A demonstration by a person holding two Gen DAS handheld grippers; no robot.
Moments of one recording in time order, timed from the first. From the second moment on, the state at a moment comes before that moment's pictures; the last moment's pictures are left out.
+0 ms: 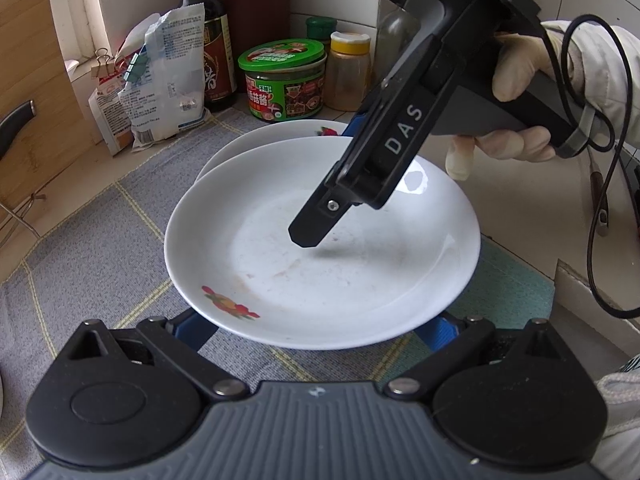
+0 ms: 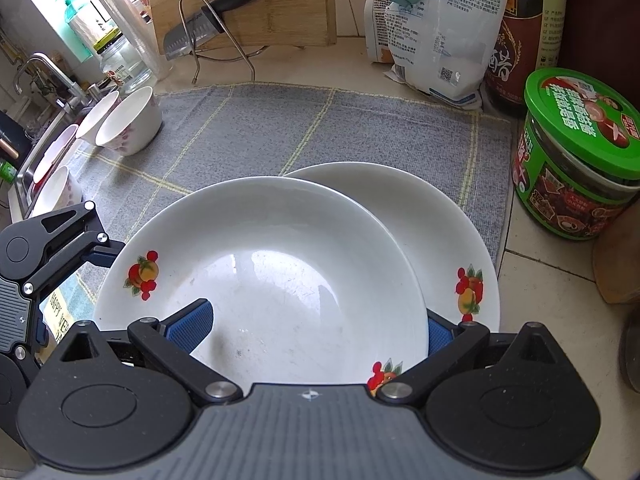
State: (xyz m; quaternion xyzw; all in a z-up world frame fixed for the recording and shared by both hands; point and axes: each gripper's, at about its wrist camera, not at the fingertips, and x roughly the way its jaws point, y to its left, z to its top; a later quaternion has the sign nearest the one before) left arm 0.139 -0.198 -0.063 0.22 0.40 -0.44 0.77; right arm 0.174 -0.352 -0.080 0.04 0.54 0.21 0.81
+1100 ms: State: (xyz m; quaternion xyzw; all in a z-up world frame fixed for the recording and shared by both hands) left arm 0.139 -0.192 -0.056 0.26 0.38 -0.44 0.77; right arm 0.176 -0.352 -0.081 0.03 0.55 0.20 0.81
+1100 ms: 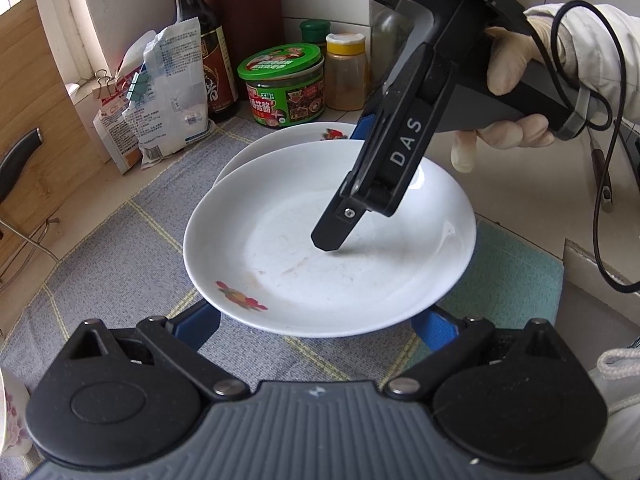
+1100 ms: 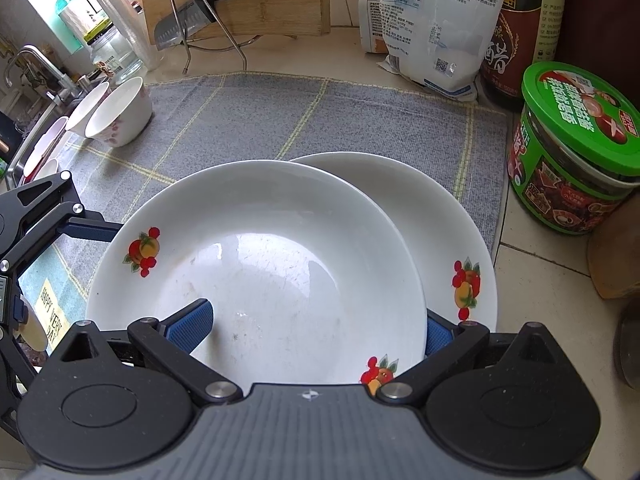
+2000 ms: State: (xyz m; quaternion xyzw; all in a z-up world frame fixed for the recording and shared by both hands) left arm 0.155 -0.200 -0.065 0.27 0.37 -0.46 0.76; right arm 0.151 -0.365 -0.067 0.04 0.56 0.16 0.81
